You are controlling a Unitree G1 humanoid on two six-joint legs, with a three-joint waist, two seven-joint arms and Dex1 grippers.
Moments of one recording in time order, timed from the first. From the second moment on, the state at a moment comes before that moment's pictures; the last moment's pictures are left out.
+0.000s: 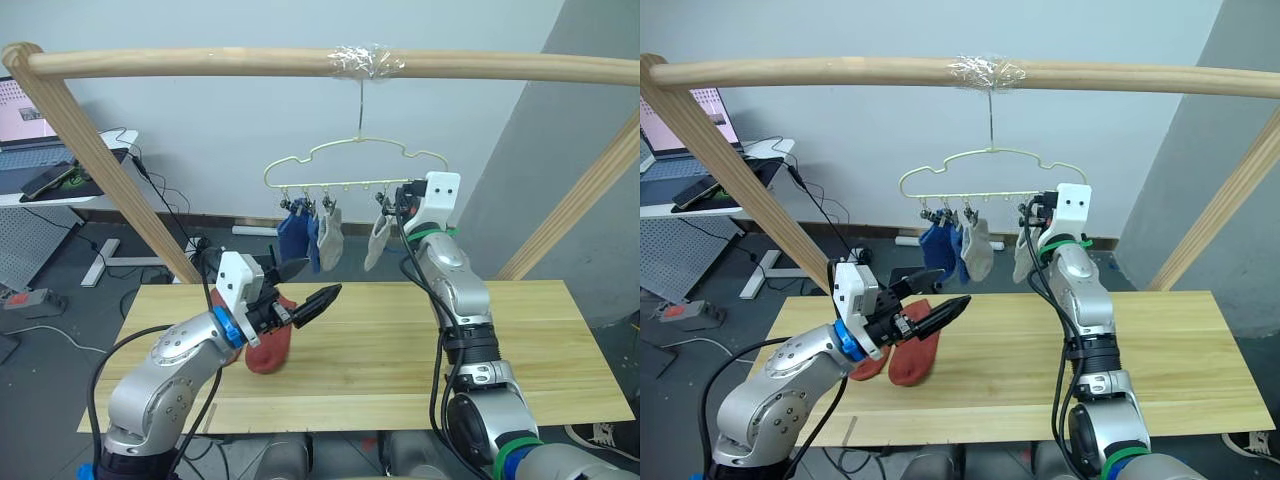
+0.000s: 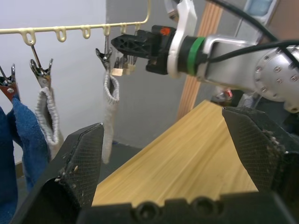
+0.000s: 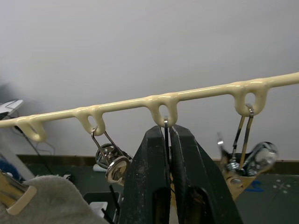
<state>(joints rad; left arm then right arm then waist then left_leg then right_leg) -0.04 0.44 0.04 -0.50 -0.64 0.58 -0.58 -0.65 0.00 -0.10 0.20 0.19 0.37 0.05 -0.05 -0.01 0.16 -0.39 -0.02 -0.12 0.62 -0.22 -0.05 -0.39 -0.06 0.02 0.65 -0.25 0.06</state>
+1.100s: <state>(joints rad) -0.34 0.32 -0.09 0.63 -0.05 0.21 -0.49 -0.60 -0.14 -0.14 -0.12 0.35 0.84 0.13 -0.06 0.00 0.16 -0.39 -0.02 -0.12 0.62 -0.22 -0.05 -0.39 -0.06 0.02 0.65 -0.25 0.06</state>
